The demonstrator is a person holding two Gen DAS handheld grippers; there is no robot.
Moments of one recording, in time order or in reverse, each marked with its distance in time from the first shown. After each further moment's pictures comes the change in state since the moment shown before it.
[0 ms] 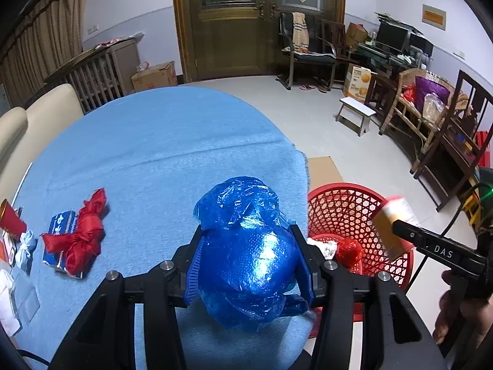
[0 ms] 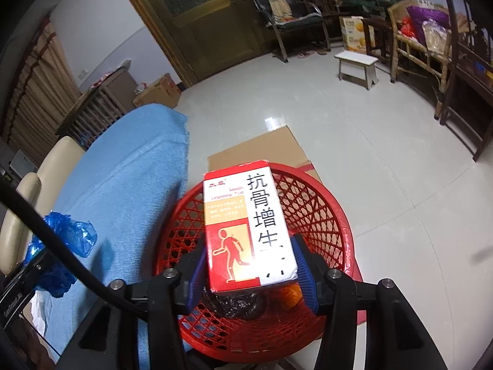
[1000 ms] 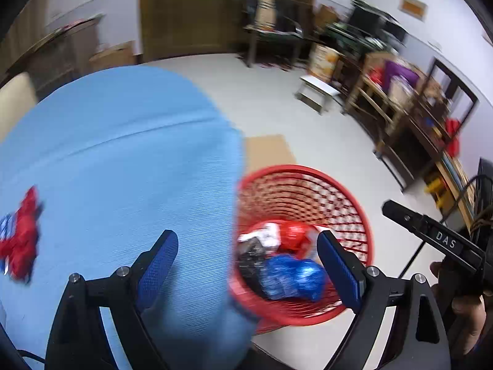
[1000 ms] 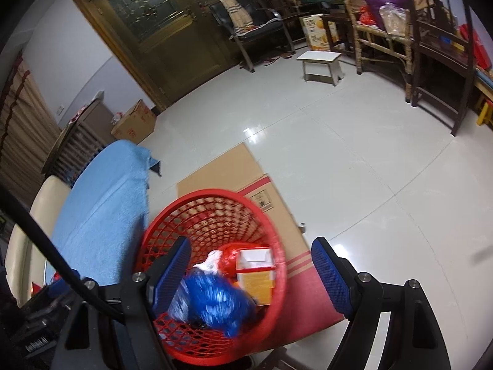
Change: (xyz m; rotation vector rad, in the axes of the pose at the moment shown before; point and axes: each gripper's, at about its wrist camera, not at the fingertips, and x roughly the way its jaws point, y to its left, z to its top) left arm 0.022 -0.030 0.004 -0.010 0.104 -0.175; right arm -0.029 -0.048 0.014 0.104 -0.066 -0.037
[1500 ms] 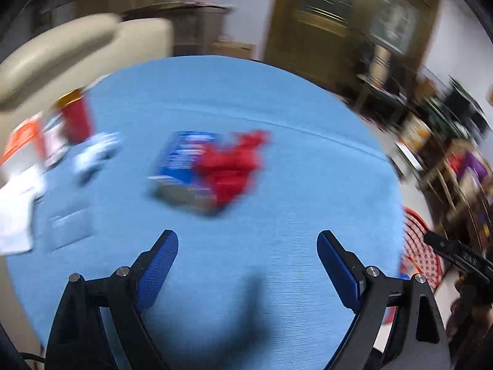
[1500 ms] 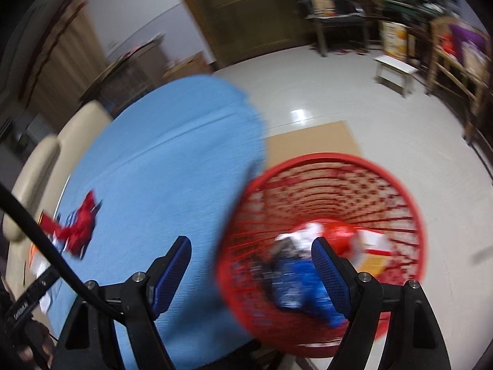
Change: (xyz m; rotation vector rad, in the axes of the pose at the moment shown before) left arm -0.103 0.212 -0.102 -0.432 -0.145 0.286; right arm 0.035 0.165 -0.055 -0.316 0.136 0.141
